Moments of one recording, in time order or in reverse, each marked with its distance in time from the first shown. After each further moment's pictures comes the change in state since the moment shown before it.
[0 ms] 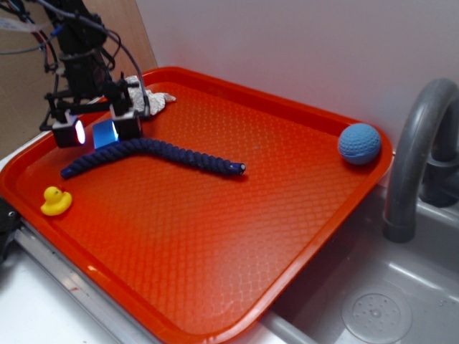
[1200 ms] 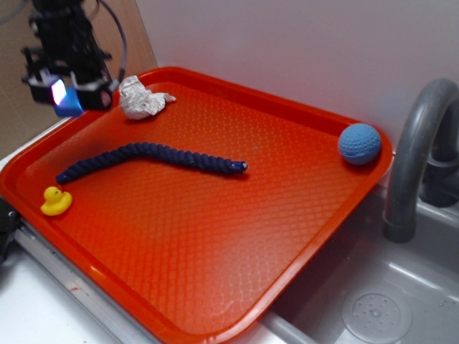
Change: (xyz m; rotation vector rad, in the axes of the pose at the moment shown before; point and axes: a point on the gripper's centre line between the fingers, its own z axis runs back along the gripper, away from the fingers) arm -0.026 0.011 0.090 0.038 -0.100 -0.454
